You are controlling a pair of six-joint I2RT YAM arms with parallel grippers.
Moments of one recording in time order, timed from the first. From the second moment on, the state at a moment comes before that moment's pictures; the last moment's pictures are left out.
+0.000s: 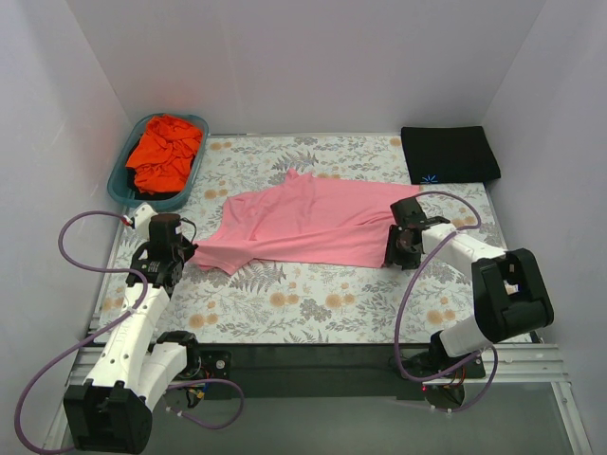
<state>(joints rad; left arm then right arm) -0.07 0.86 0.65 -0.50 -0.35 -0.71 0.33 1.48 0.79 -0.54 0.10 0.49</state>
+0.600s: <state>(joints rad) -0.07 0.86 0.65 -0.50 -0.35 -0.71 0.32 1.39 0.81 -0.64 0.22 0.49</state>
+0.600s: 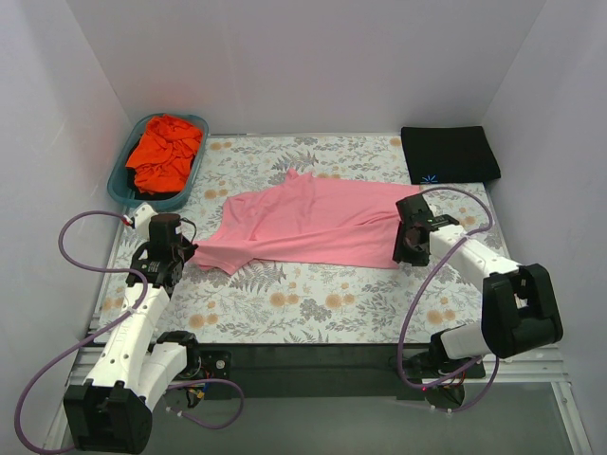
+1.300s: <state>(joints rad) -0.07 0.84 0.65 -0.50 -0.35 -0.71 0.35 1.53 0.83 -0.55 0.15 0.53</state>
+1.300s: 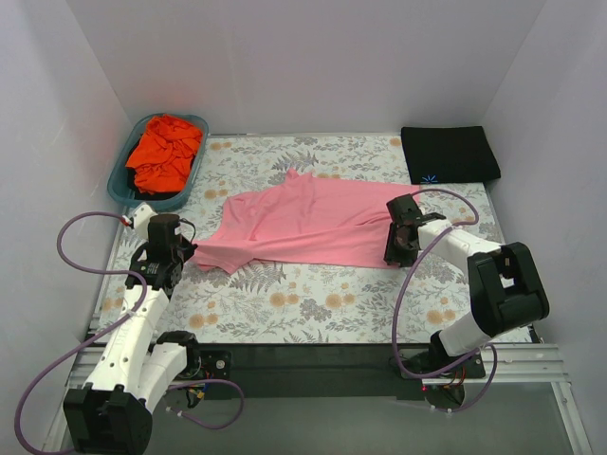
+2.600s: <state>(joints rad) -0.07 0.86 1.64 -0.52 -0.64 -0.37 0.33 1.10 1.68 -0.78 0.32 0.24</state>
